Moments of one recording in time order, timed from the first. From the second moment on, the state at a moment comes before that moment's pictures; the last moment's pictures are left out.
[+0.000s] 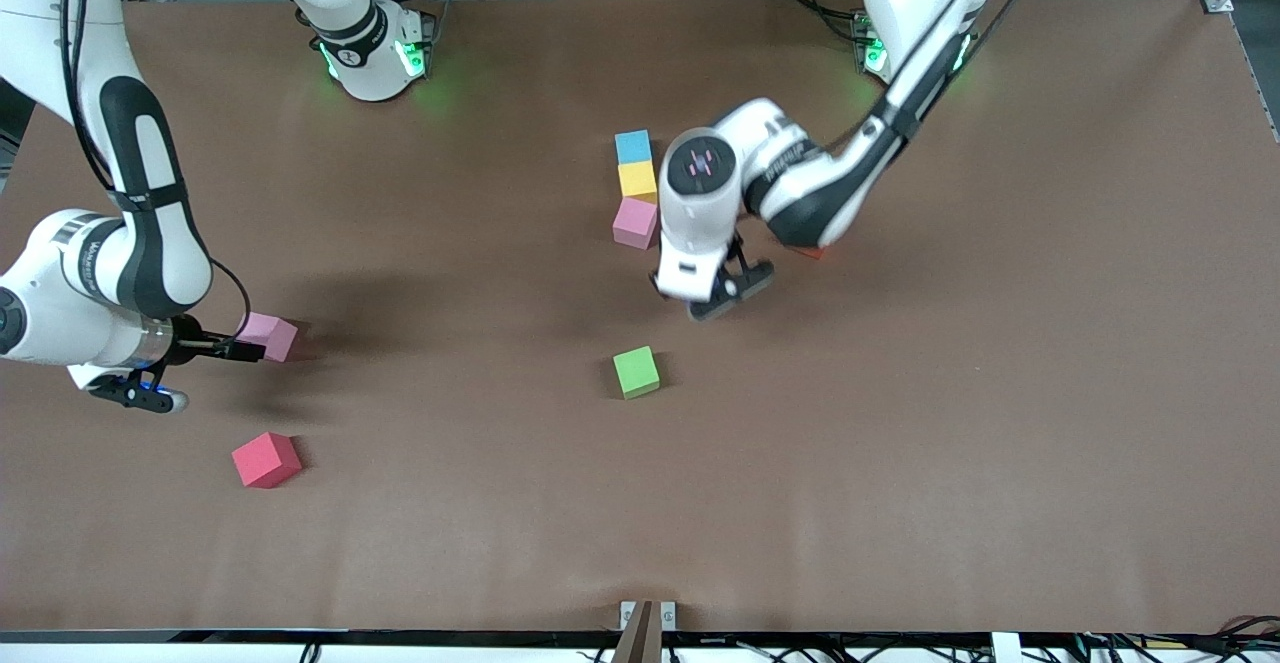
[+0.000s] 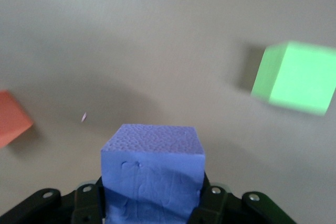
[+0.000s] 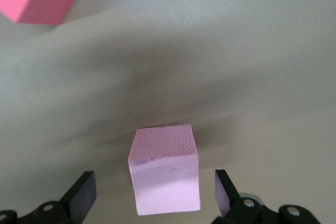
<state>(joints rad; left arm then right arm) -0.40 0.54 -0.46 -1.69 0.26 2.11 -1.46 -0.01 0.52 -0.22 -1.80 0.14 2.10 0.07</state>
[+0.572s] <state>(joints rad) -0.50 0.52 -0.48 -1.75 0.28 2.22 -1.55 0.02 0.54 -0.27 -1.84 0.18 2.11 0.03</state>
